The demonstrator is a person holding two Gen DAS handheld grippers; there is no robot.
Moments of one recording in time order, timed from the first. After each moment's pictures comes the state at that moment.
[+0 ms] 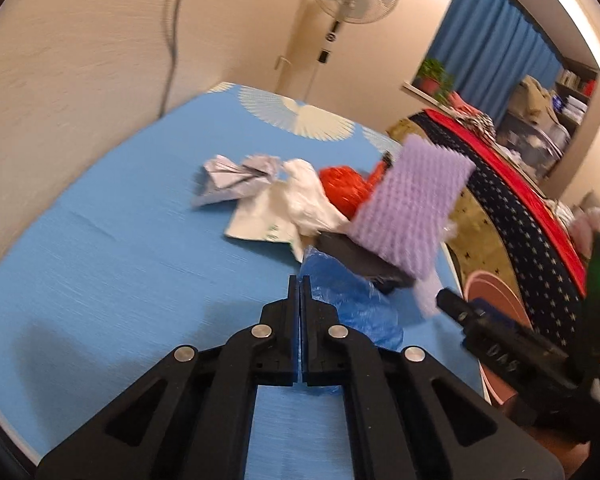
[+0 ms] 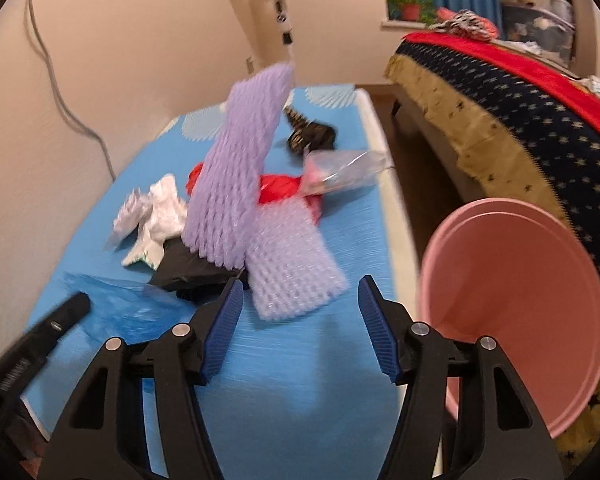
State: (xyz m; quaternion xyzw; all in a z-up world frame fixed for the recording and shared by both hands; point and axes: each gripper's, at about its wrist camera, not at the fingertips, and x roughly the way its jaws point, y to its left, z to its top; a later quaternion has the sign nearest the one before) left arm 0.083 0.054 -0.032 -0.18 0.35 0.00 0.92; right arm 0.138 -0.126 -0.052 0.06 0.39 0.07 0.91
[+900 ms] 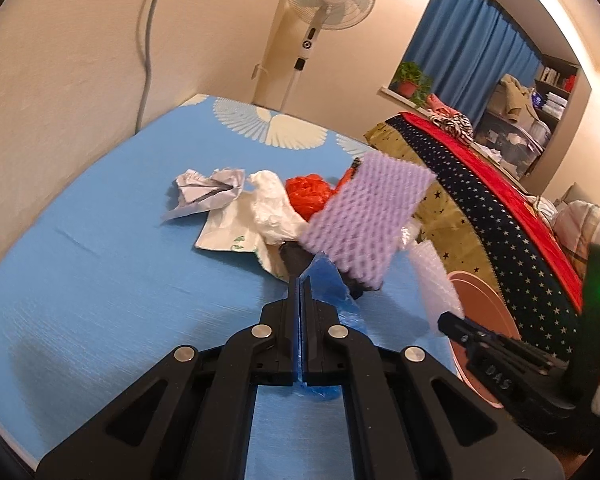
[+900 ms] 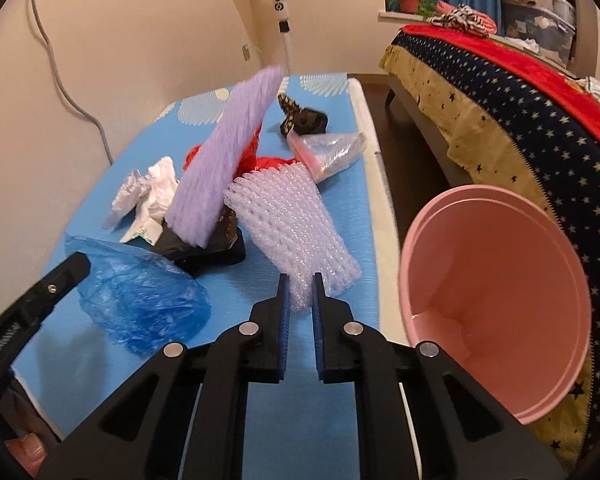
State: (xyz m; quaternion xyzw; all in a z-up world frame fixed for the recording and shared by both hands) left arm 0.079 0.037 -0.018 -0.17 0.32 -0.04 0.93; right arm 0.106 -0.142 -0.030 0.06 0.40 0.06 0.91
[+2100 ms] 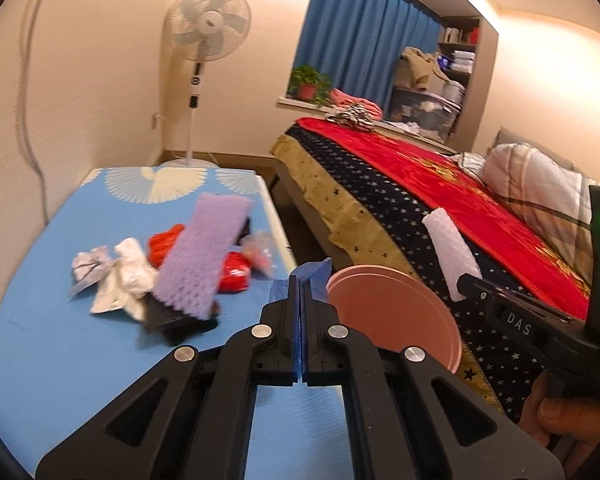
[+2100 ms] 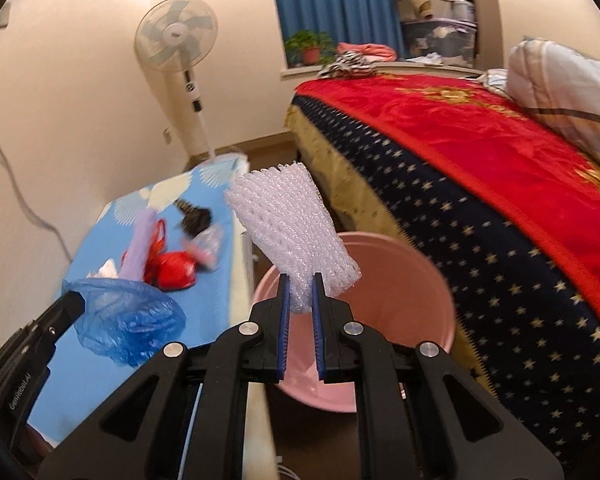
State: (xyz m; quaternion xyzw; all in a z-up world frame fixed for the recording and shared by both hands) left arm 0.055 -0.078 0.050 -0.06 0.27 -0.17 0.95; right arm 0.037 -0.265 0.040 0.11 0.31 -0.10 0.94
